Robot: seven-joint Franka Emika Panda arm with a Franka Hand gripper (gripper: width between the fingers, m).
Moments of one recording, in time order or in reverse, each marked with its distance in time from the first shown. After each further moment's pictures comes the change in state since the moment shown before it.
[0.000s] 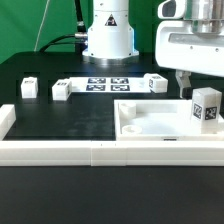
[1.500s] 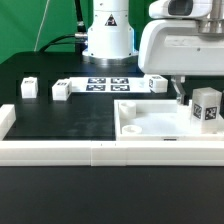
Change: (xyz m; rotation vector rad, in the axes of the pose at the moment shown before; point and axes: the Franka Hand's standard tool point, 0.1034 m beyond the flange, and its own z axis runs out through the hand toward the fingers) arm 0.006 0.002 0.000 -0.020 0.017 -0.912
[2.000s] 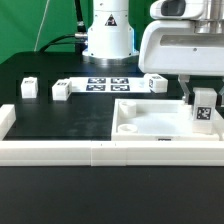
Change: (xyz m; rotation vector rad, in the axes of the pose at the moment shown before) arm -0.001 -0.001 0.000 0.005 -0.003 0.354
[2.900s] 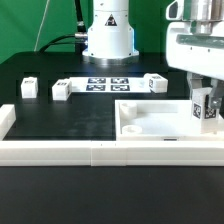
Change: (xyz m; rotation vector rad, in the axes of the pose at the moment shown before) arm -0.005 -0.001 0.000 0.006 -0.021 1.231
